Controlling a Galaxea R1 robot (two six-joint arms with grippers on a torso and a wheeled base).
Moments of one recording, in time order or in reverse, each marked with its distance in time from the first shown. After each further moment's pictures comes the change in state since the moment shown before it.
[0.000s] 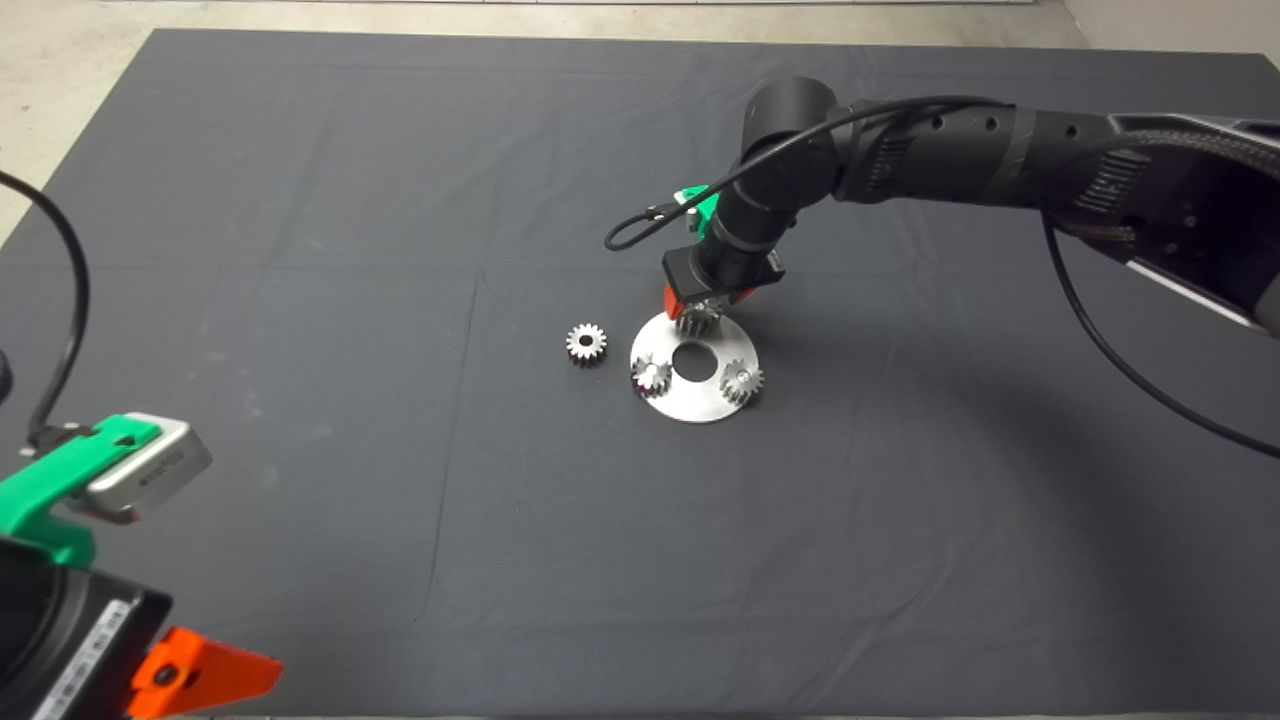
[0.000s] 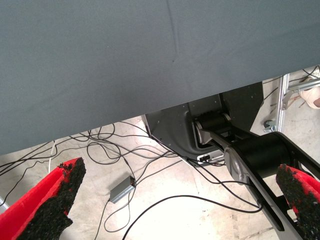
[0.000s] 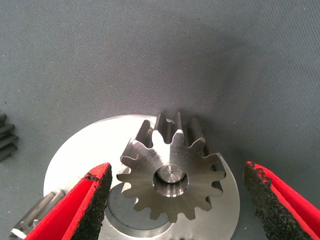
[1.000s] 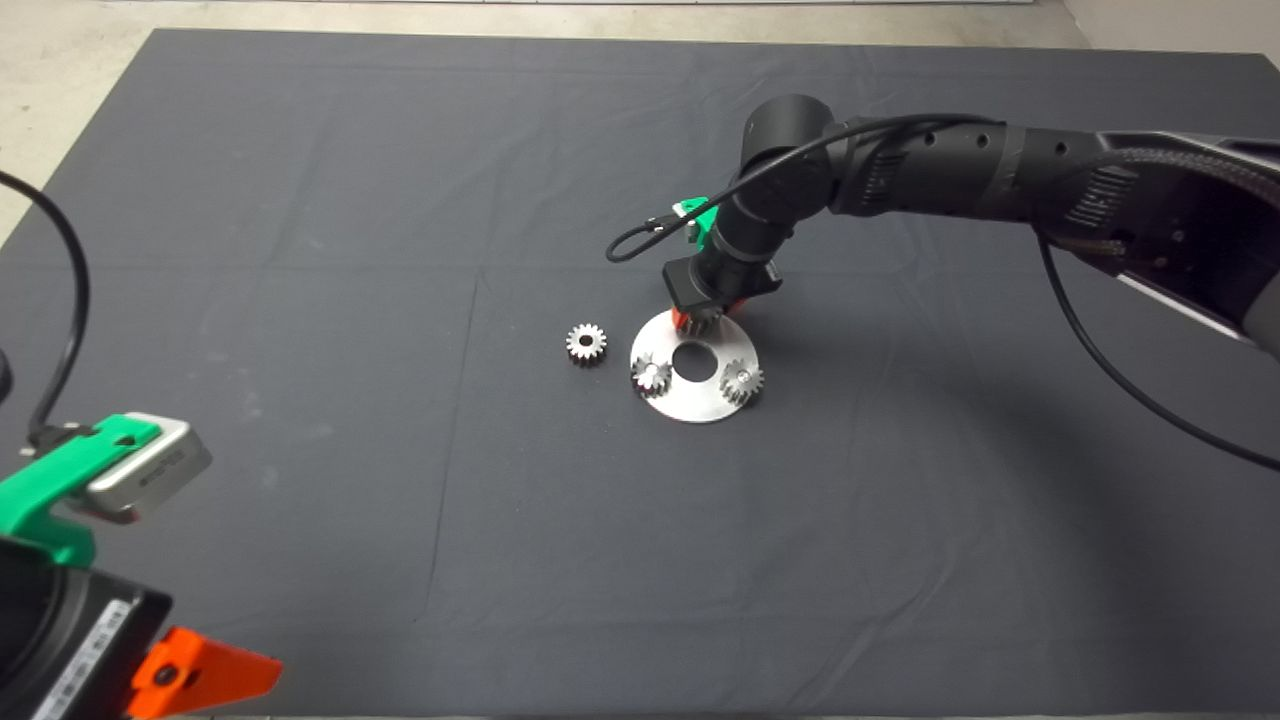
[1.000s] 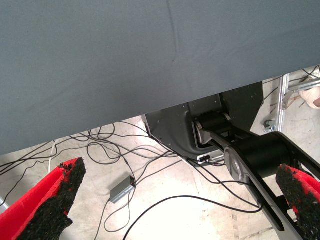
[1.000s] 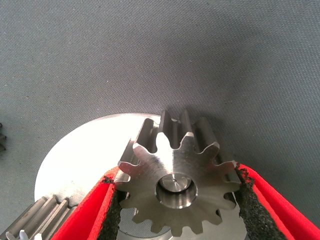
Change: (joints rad) left arm 0.000 0.000 0.000 0.000 0.000 0.000; right arm -0.024 0.001 -0.015 -0.006 0.014 -0.014
